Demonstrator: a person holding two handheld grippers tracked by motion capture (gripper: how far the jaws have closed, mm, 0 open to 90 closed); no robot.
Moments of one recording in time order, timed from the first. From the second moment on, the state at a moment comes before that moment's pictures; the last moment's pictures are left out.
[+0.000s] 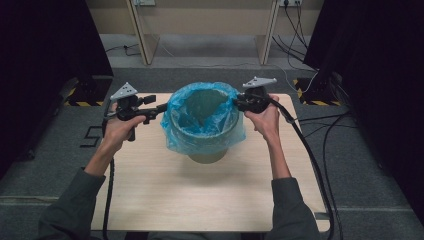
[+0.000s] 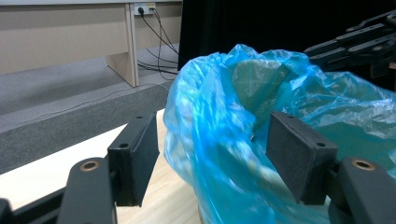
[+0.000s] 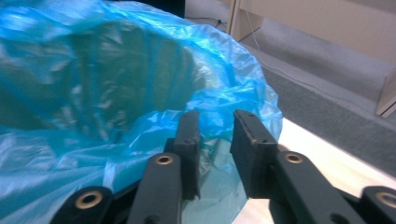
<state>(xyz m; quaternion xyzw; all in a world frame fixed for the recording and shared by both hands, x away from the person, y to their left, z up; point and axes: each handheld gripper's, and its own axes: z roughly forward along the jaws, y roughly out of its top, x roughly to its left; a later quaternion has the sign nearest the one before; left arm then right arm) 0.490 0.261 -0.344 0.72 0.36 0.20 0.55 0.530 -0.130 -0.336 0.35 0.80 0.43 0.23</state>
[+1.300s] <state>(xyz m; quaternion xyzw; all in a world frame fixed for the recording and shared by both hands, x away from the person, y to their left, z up) 0.488 0.257 -0.404 0.73 0.36 0.20 0.54 0.487 -0.133 -0.325 0.43 0.75 0.44 0.24</state>
